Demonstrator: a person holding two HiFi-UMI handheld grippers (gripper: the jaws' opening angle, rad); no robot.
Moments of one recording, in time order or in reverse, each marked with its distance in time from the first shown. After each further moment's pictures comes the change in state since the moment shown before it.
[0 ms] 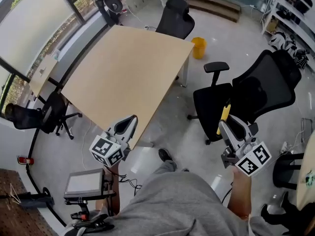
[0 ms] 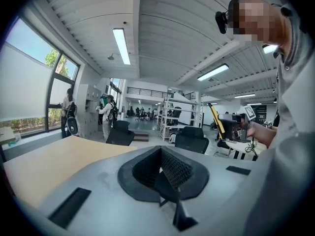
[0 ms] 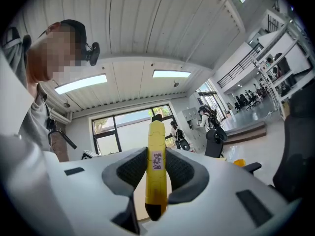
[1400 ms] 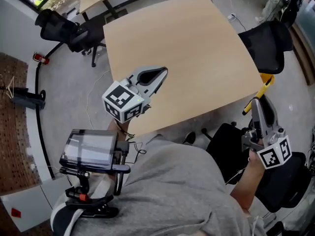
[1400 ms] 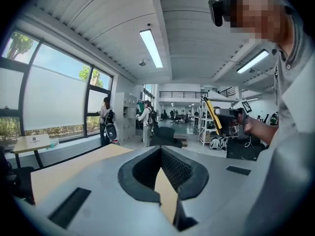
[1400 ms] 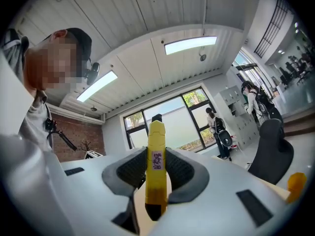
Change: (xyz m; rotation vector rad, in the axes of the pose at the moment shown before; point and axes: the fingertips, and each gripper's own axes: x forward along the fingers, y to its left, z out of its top) left arm 0.125 0.268 0.072 -0.041 -0.028 0.431; right arm 0.402 -0.153 0.056 0.025 0.141 0.495
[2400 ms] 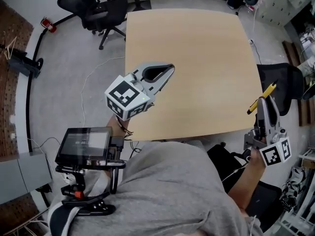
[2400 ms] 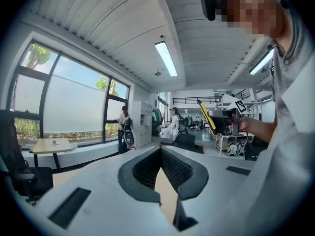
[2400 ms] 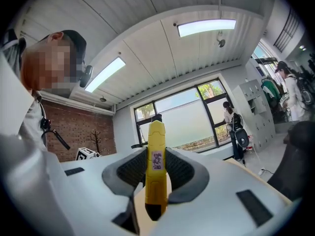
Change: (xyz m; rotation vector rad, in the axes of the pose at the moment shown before) left arm -0.078 0.123 0.008 -0.025 -0.095 0.176; right arm 0.176 0.032 0.003 -0.091 0.107 0.137
